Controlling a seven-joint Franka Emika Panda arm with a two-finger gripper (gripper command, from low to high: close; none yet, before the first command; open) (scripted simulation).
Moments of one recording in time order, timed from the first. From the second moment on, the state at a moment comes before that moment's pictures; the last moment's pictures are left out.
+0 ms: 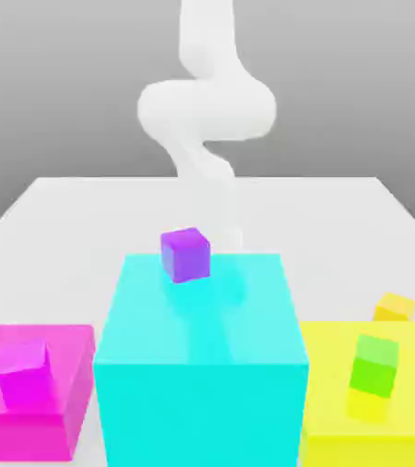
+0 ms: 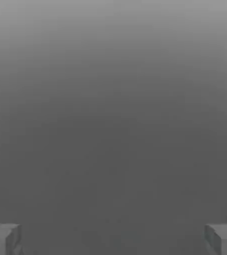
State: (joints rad) arm 0.07 -0.74 0.00 -2.33 0.00 2.34 0.69
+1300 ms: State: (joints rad) arm 0.89 0.30 0.07 -2.70 -0.14 3.00 -0.62
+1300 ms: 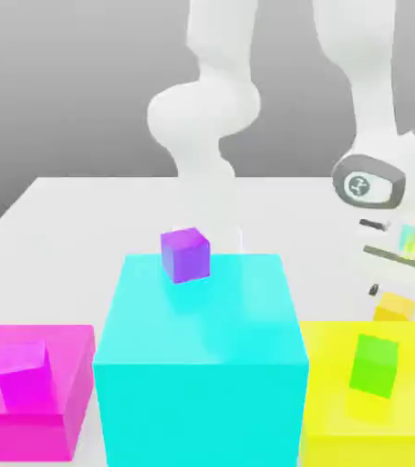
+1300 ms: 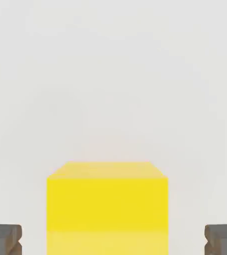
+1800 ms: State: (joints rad) arm 0.81 0.06 0.09 -2.70 -0.02 2.76 -0.66
